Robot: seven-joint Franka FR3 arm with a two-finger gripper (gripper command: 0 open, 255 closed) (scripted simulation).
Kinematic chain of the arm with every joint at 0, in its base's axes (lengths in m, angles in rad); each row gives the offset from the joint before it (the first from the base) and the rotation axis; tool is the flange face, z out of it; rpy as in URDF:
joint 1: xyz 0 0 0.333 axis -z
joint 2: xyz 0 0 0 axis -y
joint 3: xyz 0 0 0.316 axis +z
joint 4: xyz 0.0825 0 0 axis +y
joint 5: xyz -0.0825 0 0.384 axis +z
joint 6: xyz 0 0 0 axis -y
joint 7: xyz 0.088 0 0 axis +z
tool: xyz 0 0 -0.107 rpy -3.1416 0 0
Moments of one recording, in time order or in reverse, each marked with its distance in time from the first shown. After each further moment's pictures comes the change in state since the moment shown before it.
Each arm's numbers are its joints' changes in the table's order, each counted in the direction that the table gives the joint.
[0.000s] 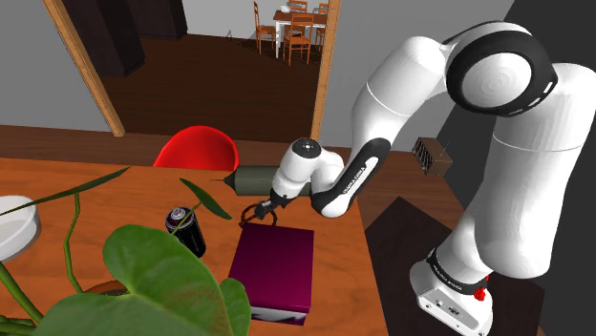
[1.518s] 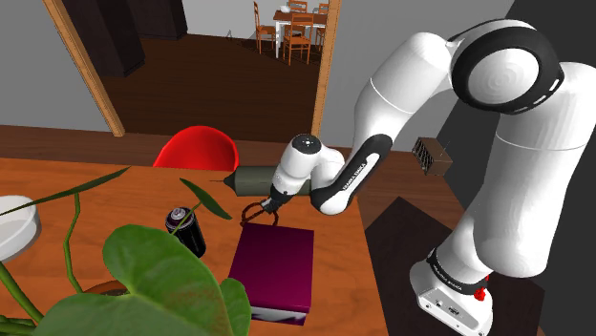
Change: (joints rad) arm 0.045 0.021 0.040 0.001 0.028 -0.033 0.030
